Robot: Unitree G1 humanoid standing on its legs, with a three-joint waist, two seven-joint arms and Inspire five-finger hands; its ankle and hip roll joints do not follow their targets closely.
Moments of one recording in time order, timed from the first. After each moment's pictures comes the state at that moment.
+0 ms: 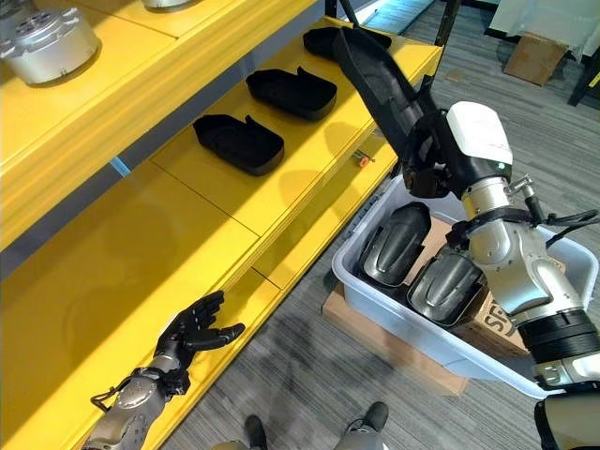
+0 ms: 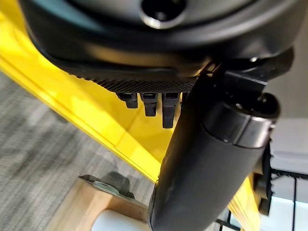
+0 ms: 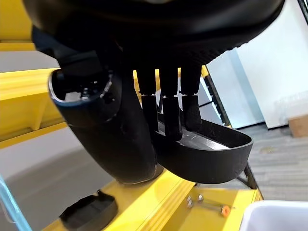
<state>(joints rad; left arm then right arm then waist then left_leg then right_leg) 0.08 0.38 -0.23 0.30 -0.53 -0.06 0.03 -0.55 -0.99 0.25 0.20 -0.24 -0.01 -0.19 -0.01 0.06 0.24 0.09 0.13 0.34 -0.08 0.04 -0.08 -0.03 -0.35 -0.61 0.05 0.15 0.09</state>
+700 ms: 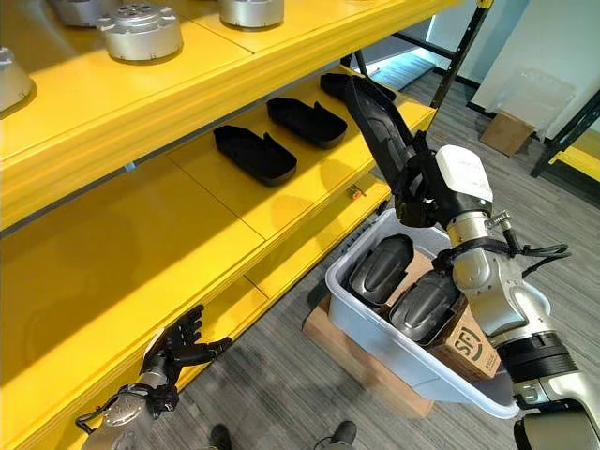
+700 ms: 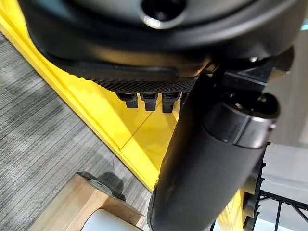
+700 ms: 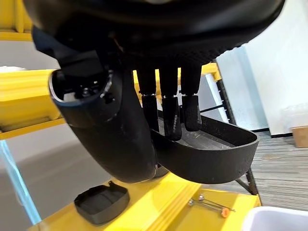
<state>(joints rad) 0.14 0.38 -0.18 0.31 -0.50 -0.06 0.03 -0.47 -0.91 0.21 0.20 -0.27 0.01 -0.18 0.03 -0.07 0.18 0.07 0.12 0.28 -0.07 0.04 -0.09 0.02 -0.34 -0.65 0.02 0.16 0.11</state>
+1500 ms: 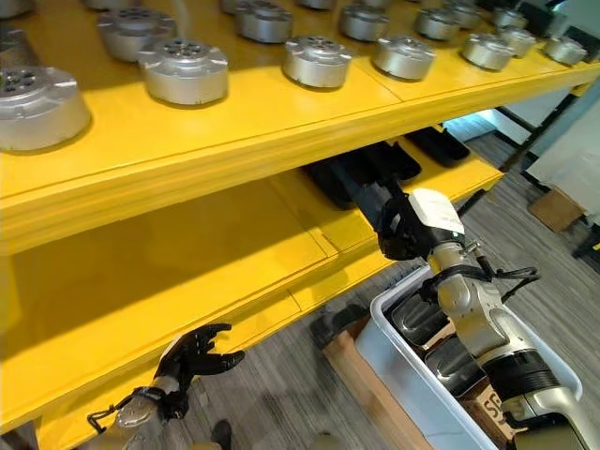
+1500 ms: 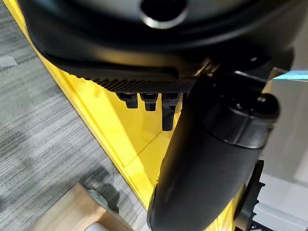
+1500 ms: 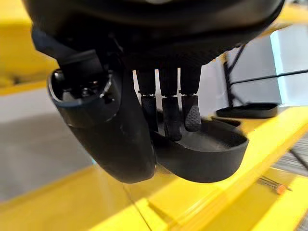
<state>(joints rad) 0.11 0.40 -0.27 0.34 -0.46 -0.05 0.01 -0.38 -0.87 0.26 0.21 -0.31 -0.03 -0.12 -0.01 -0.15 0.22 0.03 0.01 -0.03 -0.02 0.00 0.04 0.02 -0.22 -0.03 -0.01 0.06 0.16</state>
